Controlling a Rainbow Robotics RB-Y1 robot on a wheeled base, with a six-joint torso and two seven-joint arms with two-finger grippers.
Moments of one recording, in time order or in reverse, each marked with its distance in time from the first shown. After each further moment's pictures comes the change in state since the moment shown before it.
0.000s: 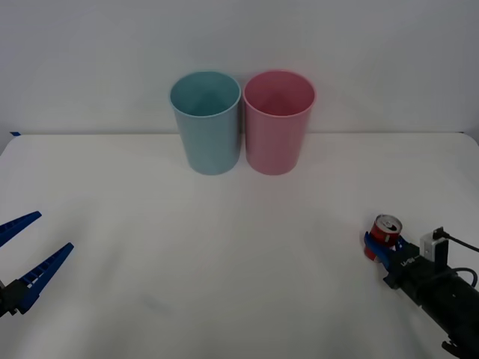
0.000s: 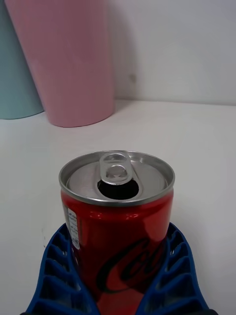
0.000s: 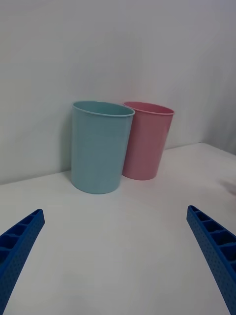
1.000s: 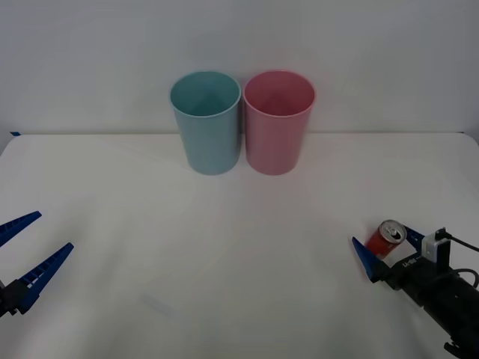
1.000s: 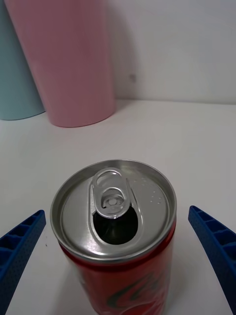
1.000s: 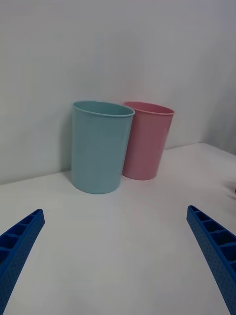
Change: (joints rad) right arm 0.002 0.000 -0.009 0.000 0.008 -0.011 -0.015; left arm 0.000 0.000 0.000 0.000 0.000 0.000 0.000
